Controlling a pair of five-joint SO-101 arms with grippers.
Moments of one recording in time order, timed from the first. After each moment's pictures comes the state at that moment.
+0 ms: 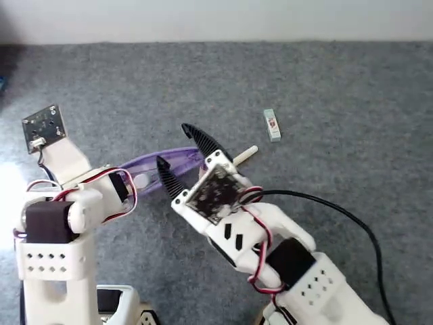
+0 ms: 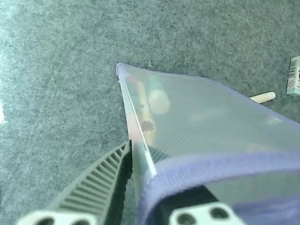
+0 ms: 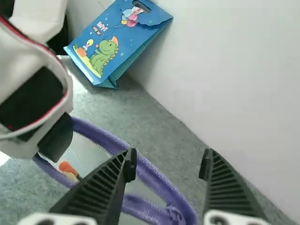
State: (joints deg) left arm -3.6 -46.3 23.9 97.7 31.9; right arm -45.7 -59.7 49.3 27.4 16.5
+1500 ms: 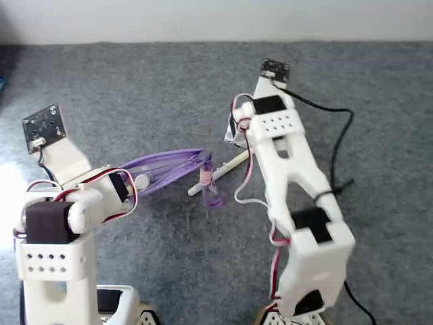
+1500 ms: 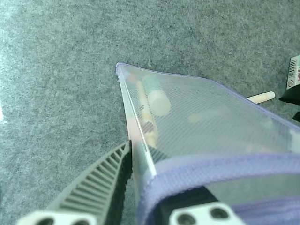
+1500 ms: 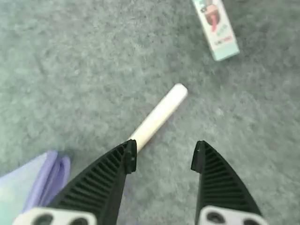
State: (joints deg) left arm -3.6 -46.3 23.9 97.7 31.9; right arm -16.3 22.9 -14.6 73.4 -30.1
